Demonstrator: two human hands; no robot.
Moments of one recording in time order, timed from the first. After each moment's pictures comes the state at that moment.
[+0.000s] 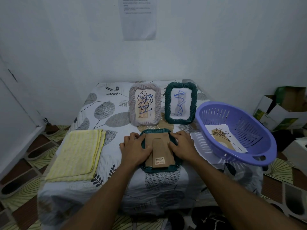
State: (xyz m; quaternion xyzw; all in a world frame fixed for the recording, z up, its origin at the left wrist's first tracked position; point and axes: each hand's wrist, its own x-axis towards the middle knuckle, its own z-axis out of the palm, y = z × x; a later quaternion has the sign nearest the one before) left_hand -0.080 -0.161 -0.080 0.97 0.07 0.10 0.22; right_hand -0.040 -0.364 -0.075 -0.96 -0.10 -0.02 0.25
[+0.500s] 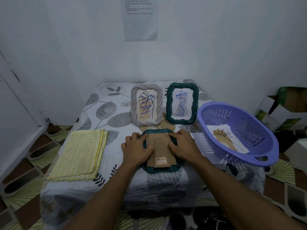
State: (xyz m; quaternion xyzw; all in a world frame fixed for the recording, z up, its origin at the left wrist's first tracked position) left_hand -0.081 -0.160 -0.078 0.97 0.06 0.09 0.22; right_hand -0.044 -0.360 -0.063 -0.96 -0.13 -0.04 0.22
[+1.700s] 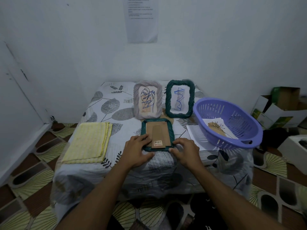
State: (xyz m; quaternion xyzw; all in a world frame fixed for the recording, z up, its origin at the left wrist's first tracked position) left_hand -0.144 -0.145 -0.073 0.97 -0.10 0.05 0.21; right_hand -0.132 -0.371 -0.072 -0.92 -0.06 -0.09 0.36
